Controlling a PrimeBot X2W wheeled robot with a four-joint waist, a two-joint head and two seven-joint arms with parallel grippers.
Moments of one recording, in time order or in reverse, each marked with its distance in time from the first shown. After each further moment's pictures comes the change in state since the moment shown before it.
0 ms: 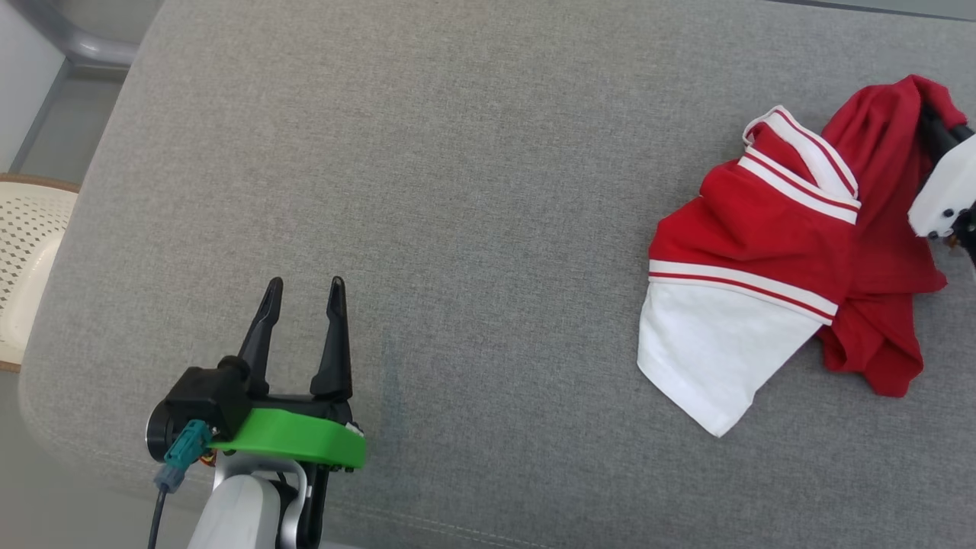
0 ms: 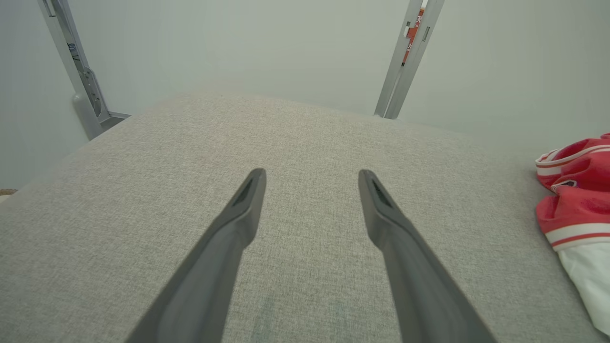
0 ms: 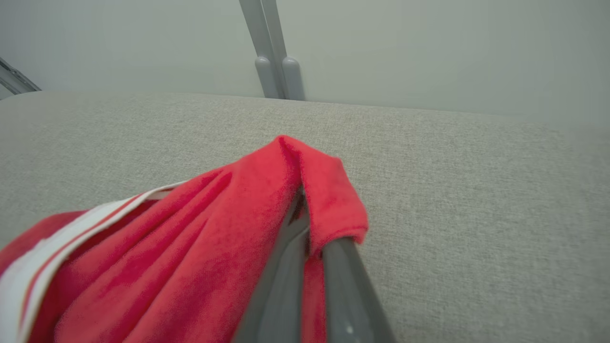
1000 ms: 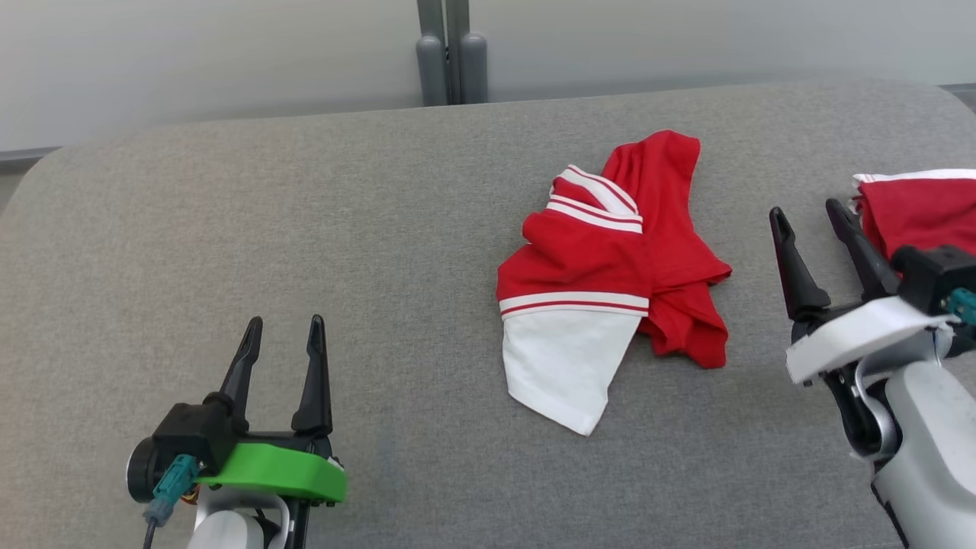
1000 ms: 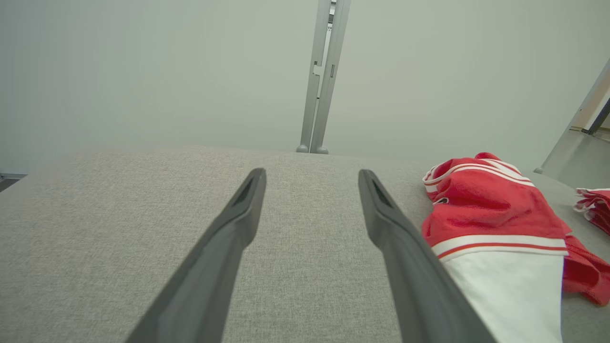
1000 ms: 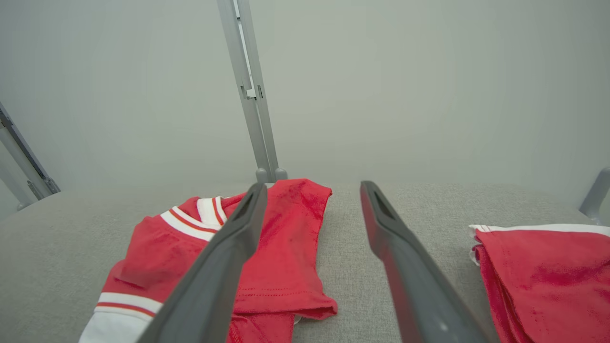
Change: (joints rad) left arm 0.075 -0.001 0.068 0.006 0.060 -0.024 0.000; right arm 0.410 0.232 -0.149 -0.317 -0.244 0.000 -0.361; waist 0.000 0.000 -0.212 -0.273
